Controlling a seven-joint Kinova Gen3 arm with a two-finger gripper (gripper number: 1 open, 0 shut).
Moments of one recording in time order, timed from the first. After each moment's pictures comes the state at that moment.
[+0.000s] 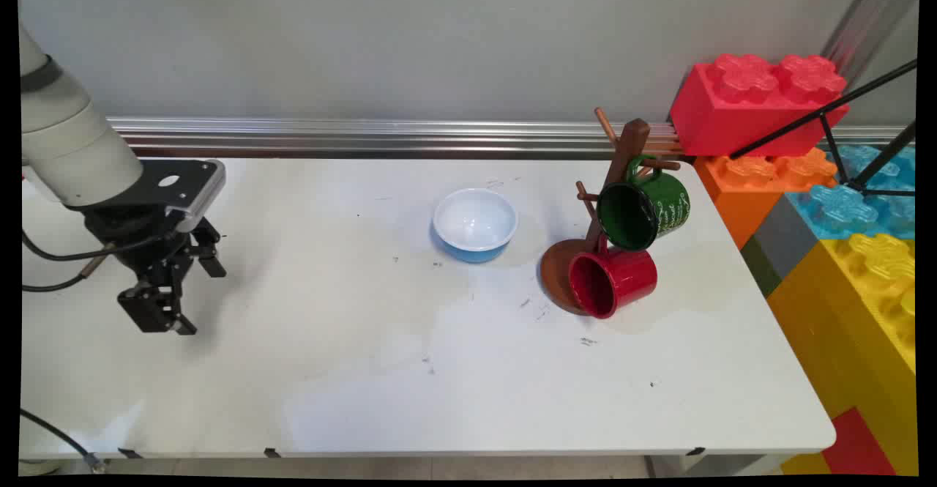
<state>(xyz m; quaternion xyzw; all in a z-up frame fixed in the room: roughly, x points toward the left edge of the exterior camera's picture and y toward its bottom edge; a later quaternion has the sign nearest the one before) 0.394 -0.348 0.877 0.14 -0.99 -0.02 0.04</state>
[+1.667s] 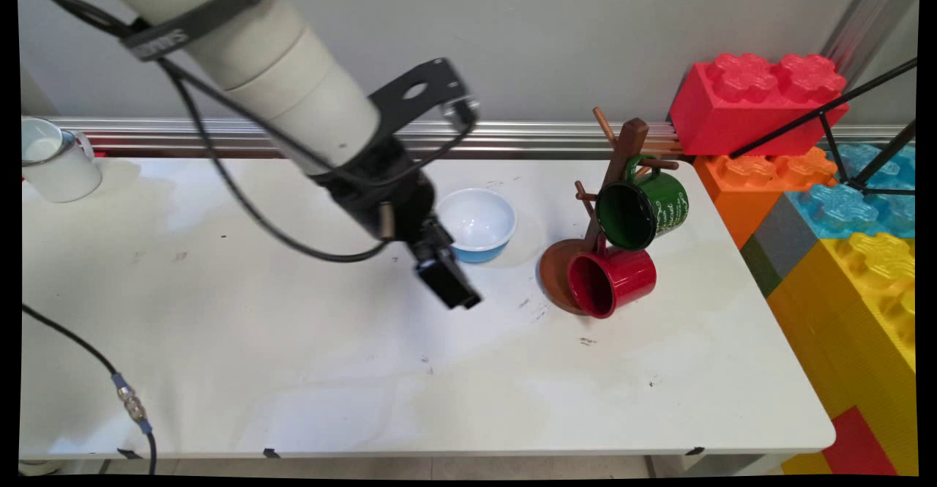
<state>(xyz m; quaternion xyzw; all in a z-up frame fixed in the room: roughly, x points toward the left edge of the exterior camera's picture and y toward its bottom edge) 0.142 -0.375 0.962 0.31 -0.92 0.02 0.22</state>
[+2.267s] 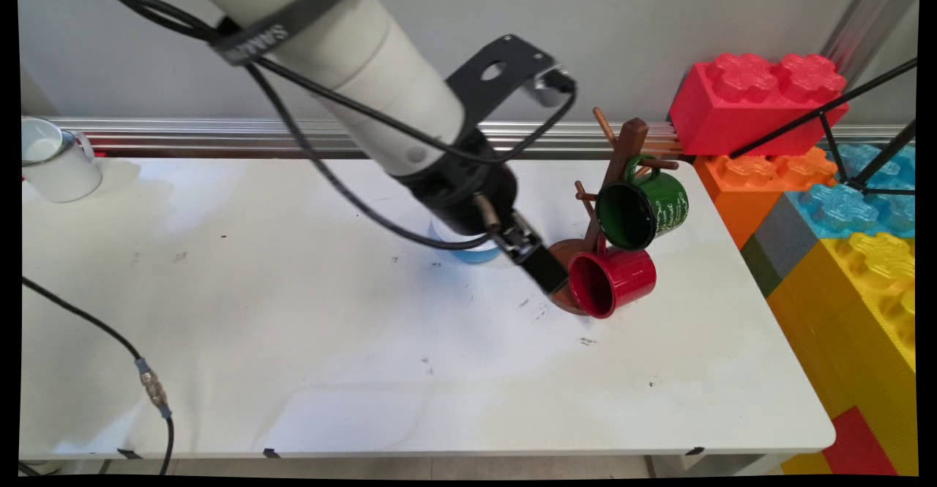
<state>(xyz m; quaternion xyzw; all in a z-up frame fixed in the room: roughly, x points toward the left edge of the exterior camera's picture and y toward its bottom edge) 0.082 -0.382 0.969 0.37 -0.89 0.04 0.26</state>
